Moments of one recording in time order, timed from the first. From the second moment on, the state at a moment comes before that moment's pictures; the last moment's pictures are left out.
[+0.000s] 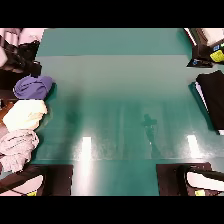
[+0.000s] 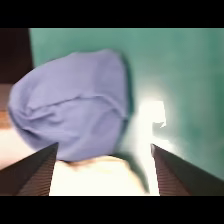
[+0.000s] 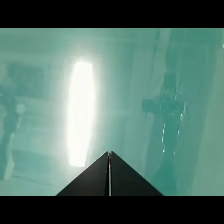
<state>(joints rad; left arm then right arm) -0.12 -1.23 1.43 1.91 -1.14 -1.56 -0.04 -1.36 1.85 -1.32 1.66 1.65</state>
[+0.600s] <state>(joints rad) 0.14 -1.58 1.39 1.72 -0.97 -1.52 -0.04 -1.36 1.85 -1.32 1.72 1.65</state>
